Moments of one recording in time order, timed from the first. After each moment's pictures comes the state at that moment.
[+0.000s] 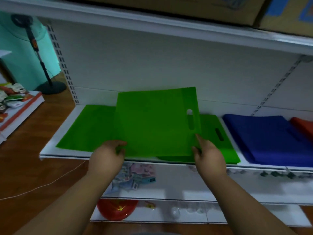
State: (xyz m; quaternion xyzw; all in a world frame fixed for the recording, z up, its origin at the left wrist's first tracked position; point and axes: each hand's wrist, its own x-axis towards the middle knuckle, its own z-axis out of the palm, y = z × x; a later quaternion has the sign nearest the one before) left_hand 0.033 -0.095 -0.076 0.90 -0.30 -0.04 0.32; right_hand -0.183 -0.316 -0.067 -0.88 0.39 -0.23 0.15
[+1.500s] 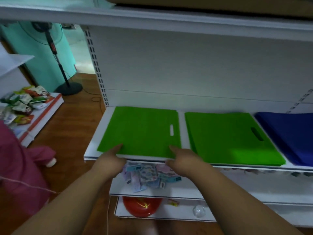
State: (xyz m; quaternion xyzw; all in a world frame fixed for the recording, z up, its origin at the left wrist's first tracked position) left_hand 0.110 -0.032 -0.071 0.91 -0.20 -0.24 0.28; right_hand -0.047 -0.225 -0.062 -0.91 0.33 0.16 0.22
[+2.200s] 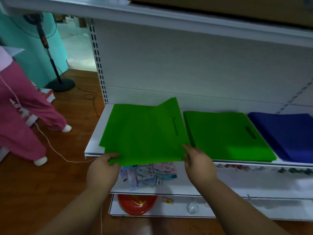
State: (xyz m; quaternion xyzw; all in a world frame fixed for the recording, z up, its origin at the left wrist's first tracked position) left_hand 0.100 0.018 -0.104 0.91 -0.16 -0.12 0.37; right_hand -0.087 -0.194 -0.076 -0.92 0.37 -0.09 0.13
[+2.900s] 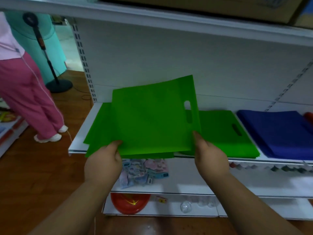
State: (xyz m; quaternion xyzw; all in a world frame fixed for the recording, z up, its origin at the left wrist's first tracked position) left_hand 0.054 -0.020 -0.072 0.92 -0.31 0.07 0.24; right_hand -0.146 -0.248 -0.059 -0.93 0.33 -0.17 -0.01
